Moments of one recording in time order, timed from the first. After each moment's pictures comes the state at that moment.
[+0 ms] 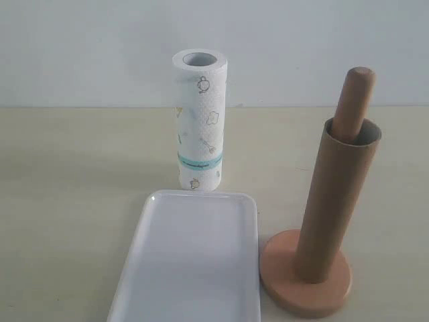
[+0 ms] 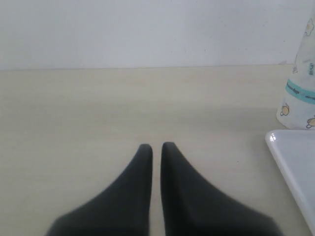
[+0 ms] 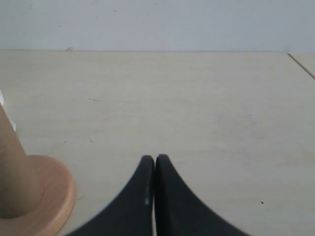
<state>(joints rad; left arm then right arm) -0.02 0.00 0.00 0.02 0.29 -0.03 0.04 0.00 0.00 0.03 0.35 -0.02</state>
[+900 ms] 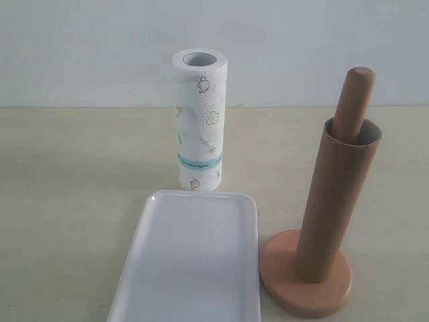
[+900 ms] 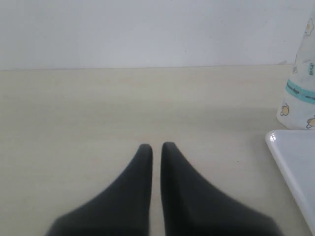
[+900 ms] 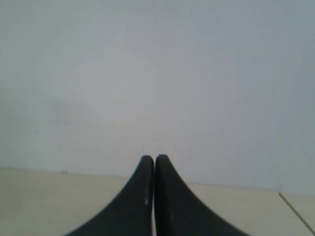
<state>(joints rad) -0.02 0.00 0.00 0.02 0.29 -0.03 0.04 0.45 -0.10 -0.06 -0.38 -0.01</state>
